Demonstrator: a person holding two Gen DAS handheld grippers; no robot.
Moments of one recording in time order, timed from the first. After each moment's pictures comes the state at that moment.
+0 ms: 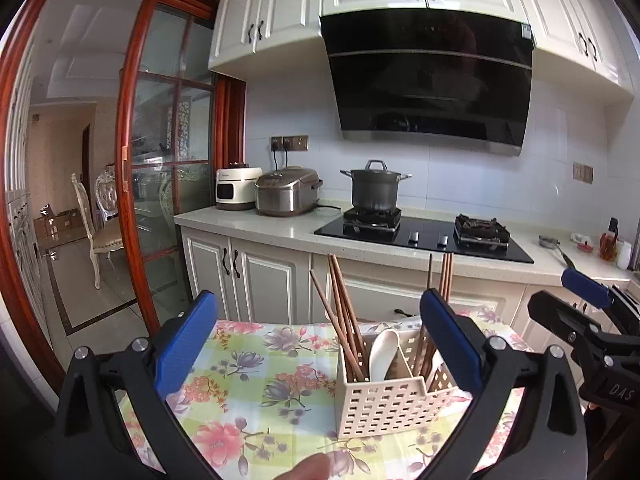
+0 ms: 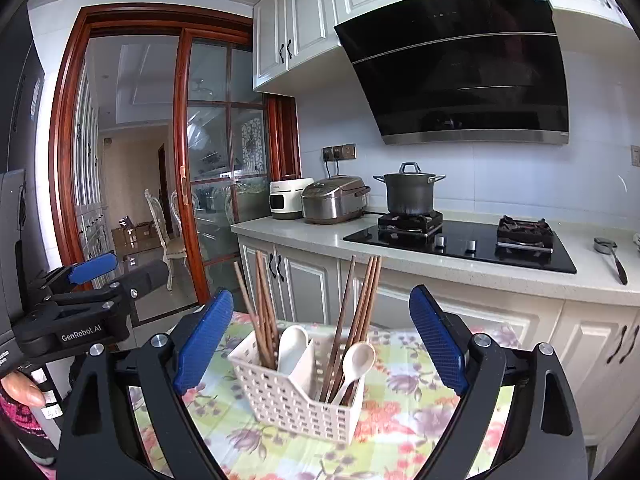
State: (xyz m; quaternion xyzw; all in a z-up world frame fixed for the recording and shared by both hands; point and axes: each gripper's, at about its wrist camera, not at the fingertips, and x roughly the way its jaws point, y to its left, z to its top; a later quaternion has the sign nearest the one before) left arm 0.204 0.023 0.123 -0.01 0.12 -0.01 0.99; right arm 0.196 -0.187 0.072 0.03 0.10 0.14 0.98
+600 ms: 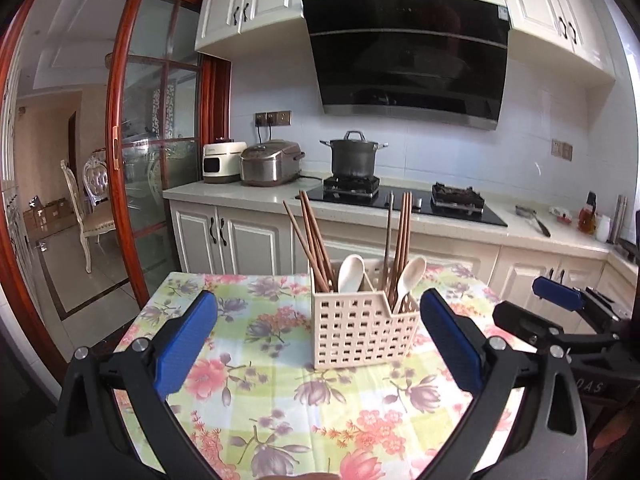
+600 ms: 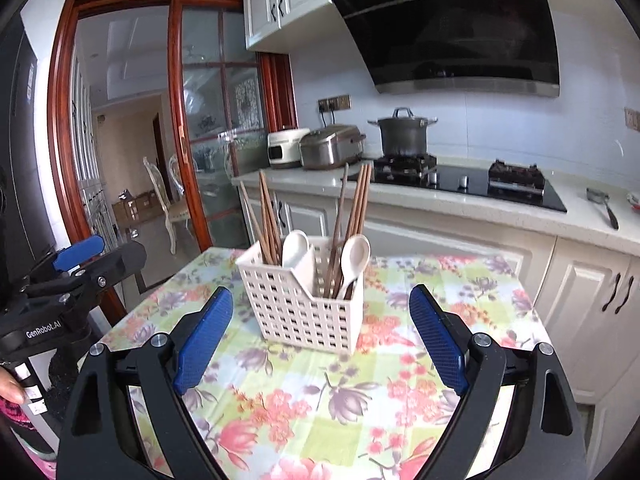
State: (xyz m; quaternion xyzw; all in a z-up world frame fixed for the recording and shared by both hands) left arm 0.140 0.002 0.087 0.01 0.17 -0.04 0.98; right arm 0.156 -0.202 0.020 0.03 0.20 0.15 0.97
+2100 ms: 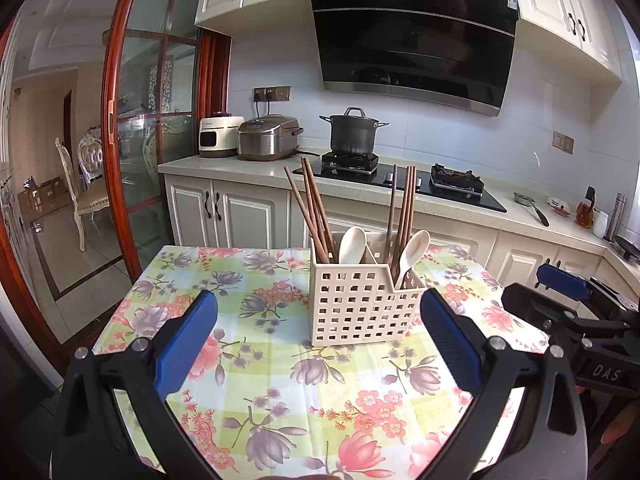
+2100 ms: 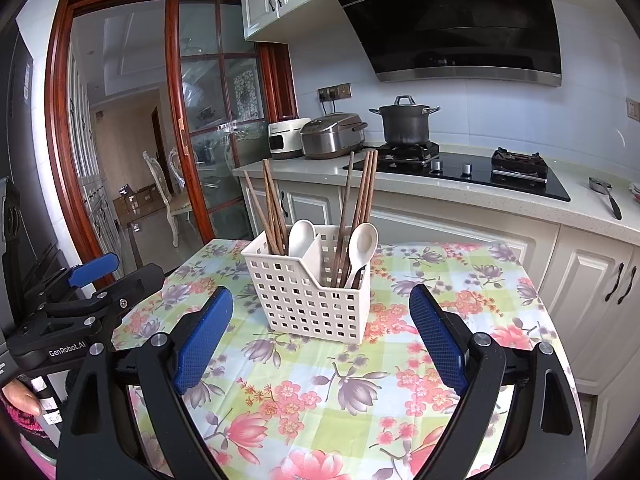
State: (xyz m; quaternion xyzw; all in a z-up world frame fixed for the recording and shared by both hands) left arm 0.153 0.009 0.070 -0.01 0.21 -0.05 0.98; right arm 0.157 -0.196 0.019 0.03 0.21 0.15 0.97
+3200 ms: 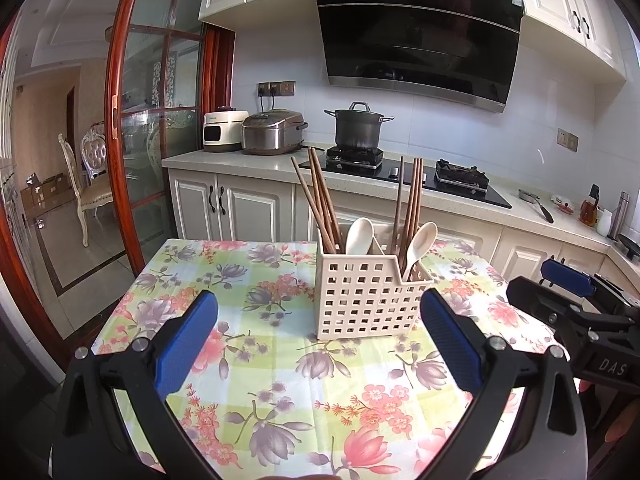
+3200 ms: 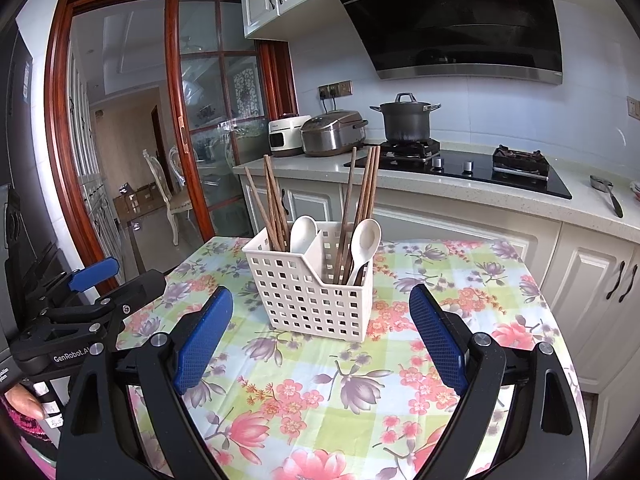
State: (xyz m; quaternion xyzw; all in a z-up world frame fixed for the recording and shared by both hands) left arm 0.151 0.014 0.060 -0.02 0.21 -0.04 0.98; right arm 0.158 -0.192 0.015 0.03 0.21 0.15 0.97
